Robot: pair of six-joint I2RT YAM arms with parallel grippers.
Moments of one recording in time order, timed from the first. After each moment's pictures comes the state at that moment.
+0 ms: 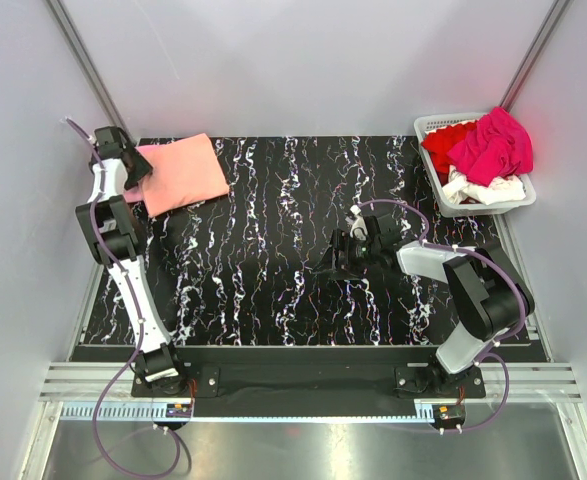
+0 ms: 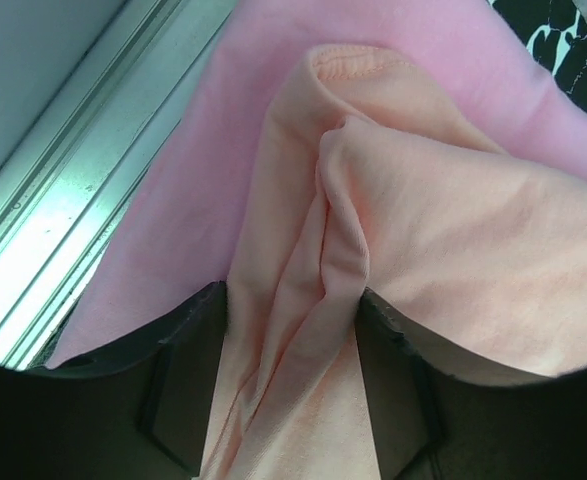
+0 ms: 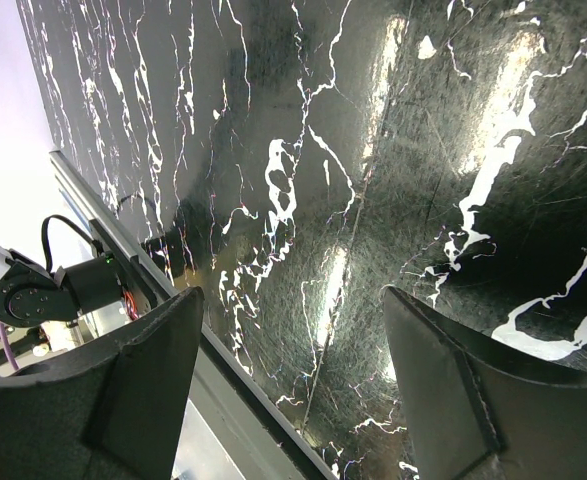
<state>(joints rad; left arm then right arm) 0.35 2.52 2.23 -0.54 0.04 -0.45 0.44 1.66 0.77 0.05 -0.62 0.65</state>
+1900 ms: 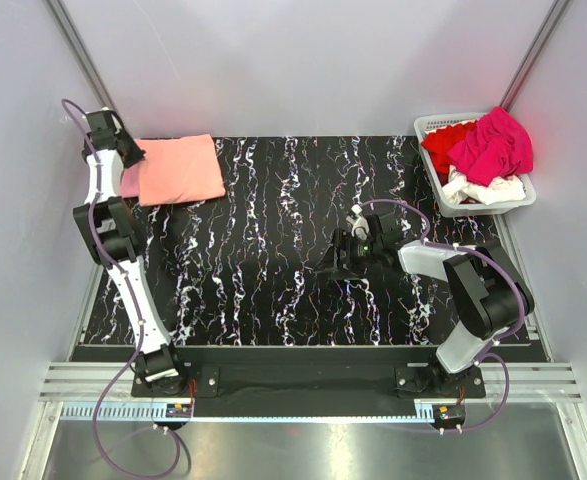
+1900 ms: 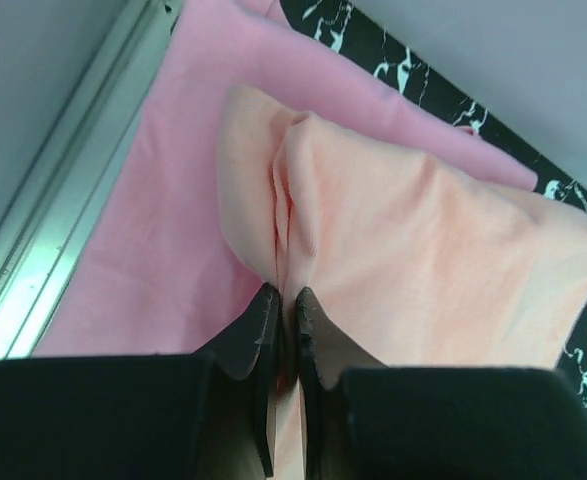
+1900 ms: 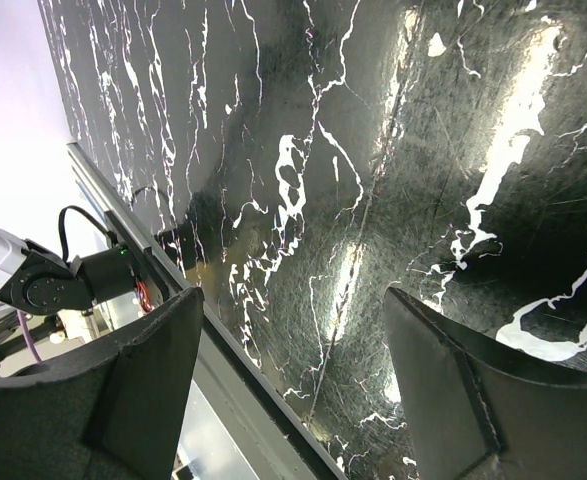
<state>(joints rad) 0.33 2.47 2.31 -0.54 0.13 -0.35 0.42 1.66 0.77 0.06 -0.67 0.65</state>
